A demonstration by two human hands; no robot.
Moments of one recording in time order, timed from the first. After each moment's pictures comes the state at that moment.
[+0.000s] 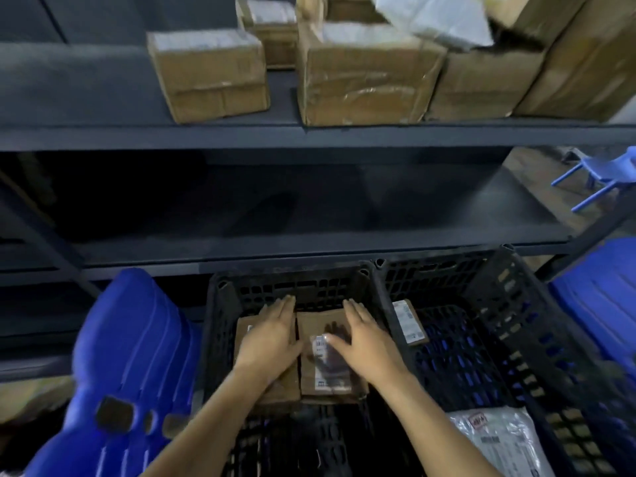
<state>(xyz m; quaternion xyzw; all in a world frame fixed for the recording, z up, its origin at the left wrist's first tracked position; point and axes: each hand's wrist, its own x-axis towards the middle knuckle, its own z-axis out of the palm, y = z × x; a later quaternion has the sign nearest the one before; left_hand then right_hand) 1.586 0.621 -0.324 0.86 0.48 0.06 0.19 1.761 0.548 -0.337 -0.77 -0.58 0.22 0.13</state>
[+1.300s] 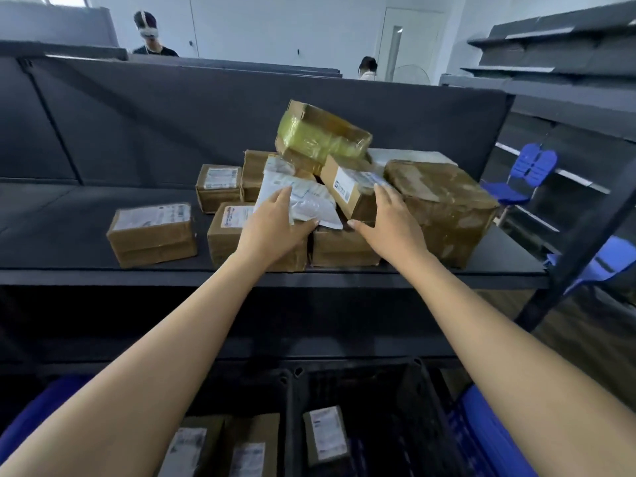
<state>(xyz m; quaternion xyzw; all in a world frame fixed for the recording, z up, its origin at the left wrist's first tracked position) 1.803 0.692 0.024 0.81 0.48 0.32 0.09 2.003 0.638 0.023 -0.74 -0.60 -0.10 0.28</state>
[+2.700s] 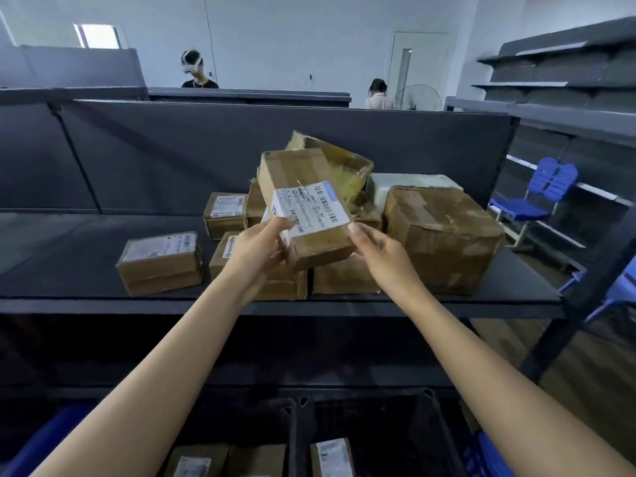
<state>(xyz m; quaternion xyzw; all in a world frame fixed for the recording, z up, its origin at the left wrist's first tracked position) 1.797 0.676 0.053 0.51 0.36 0.49 0.61 1.991 0.615 0.033 -0.58 -0.55 0.29 0.52</state>
